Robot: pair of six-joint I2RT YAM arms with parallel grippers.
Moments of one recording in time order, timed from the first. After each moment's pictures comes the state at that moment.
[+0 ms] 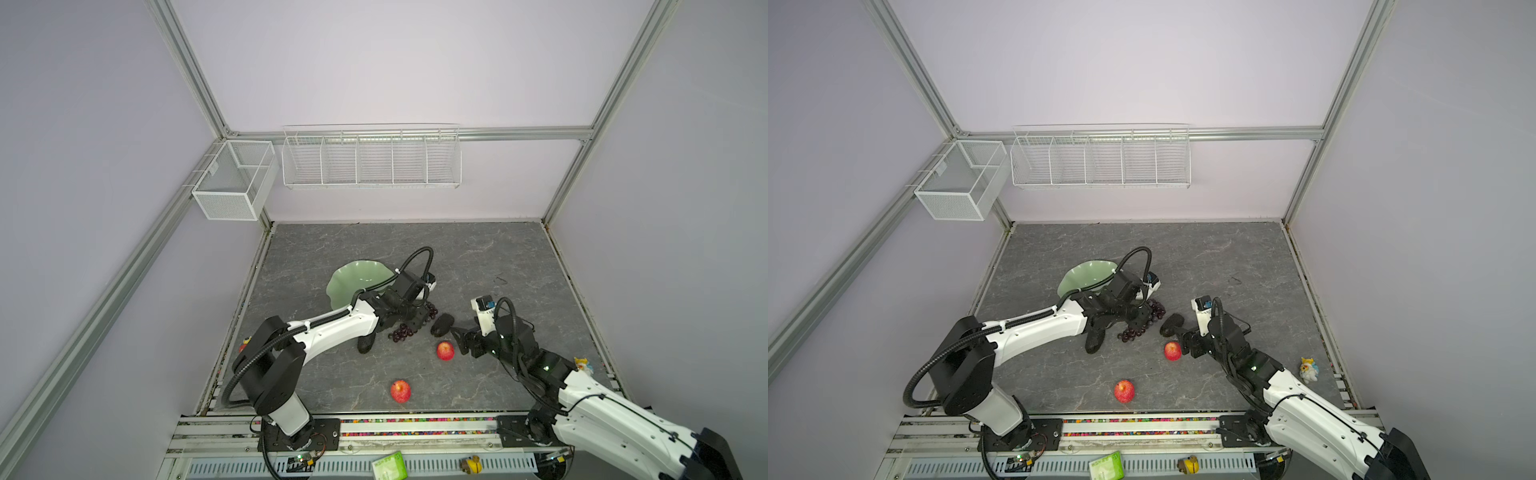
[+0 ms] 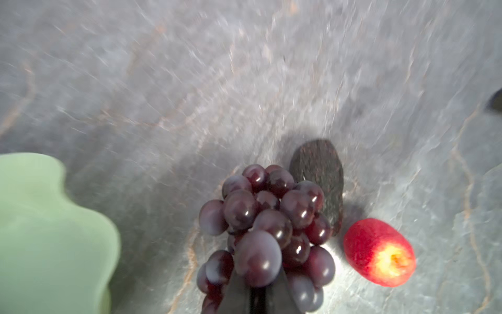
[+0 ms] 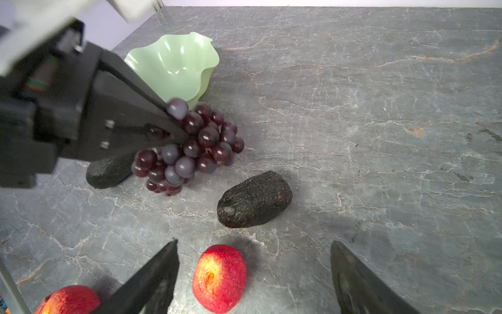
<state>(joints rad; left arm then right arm) -0.89 1.60 1.11 -0.33 -0.01 -0.07 0.72 0.79 0.39 -0.14 0.09 0.29</state>
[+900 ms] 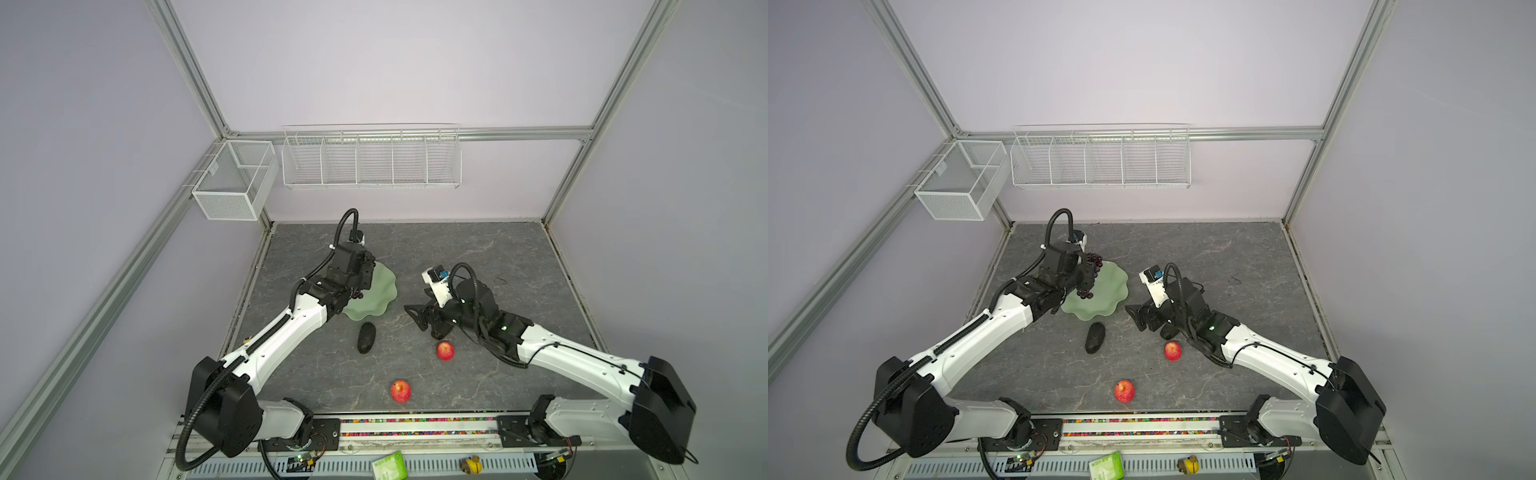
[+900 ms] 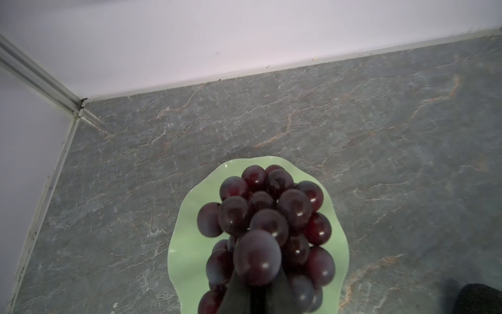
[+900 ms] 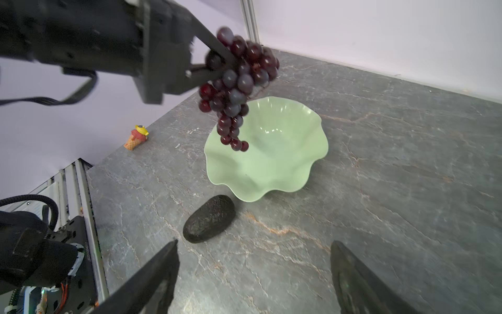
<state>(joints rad) -0.55 1.39 1.09 -0.38 -0.30 -0.17 0.85 1.28 0.83 0.05 -0.10 0.21</state>
